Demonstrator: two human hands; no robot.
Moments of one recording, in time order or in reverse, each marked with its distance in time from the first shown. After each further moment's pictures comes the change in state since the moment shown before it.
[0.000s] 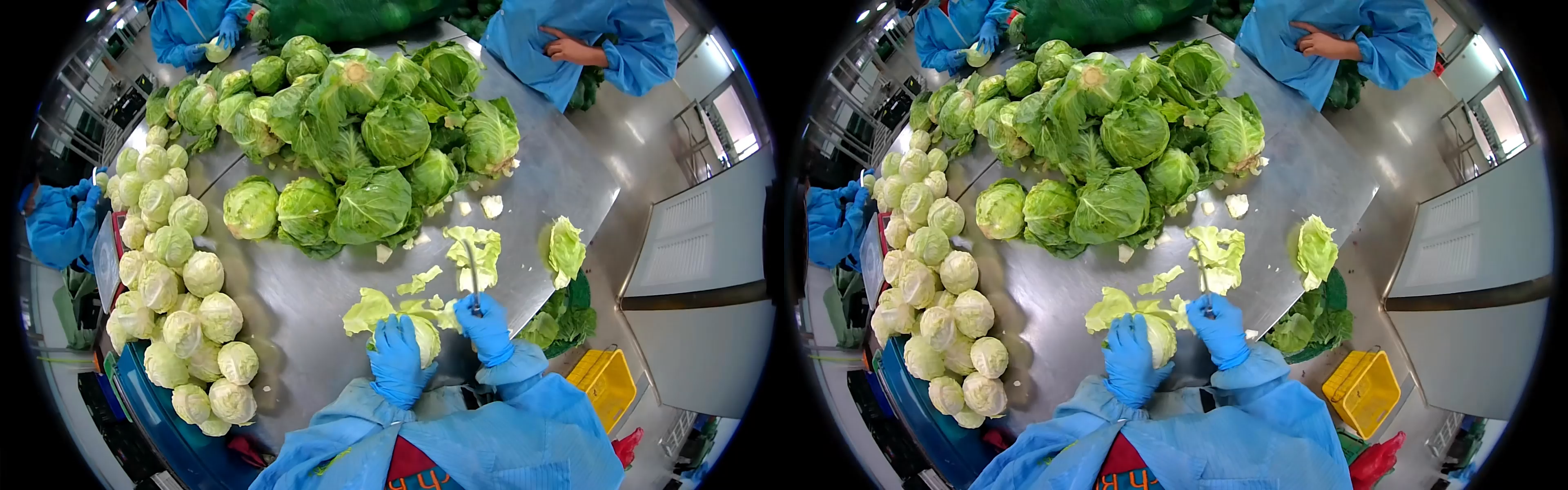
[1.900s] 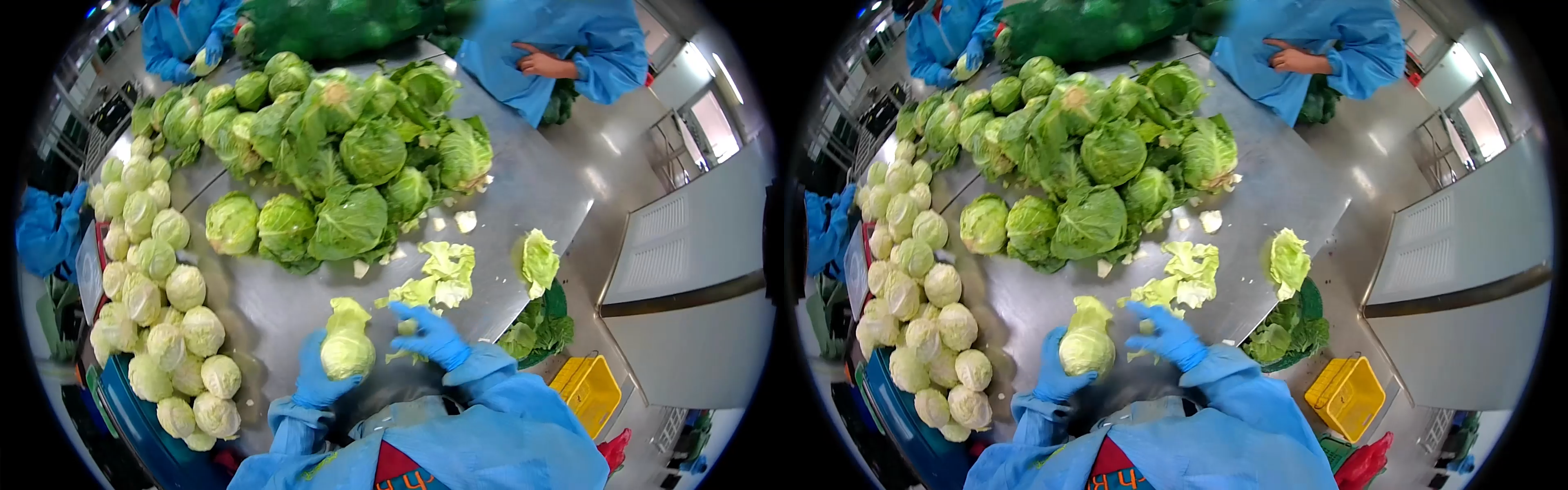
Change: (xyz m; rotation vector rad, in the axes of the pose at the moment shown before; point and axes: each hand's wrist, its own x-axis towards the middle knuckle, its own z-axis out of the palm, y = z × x) left_hand -0.008 -0.131 0.012 -0.924 0.093 0.079; right_hand 0.008 -0.012 0.025 -0.280 -0.494 -0.187
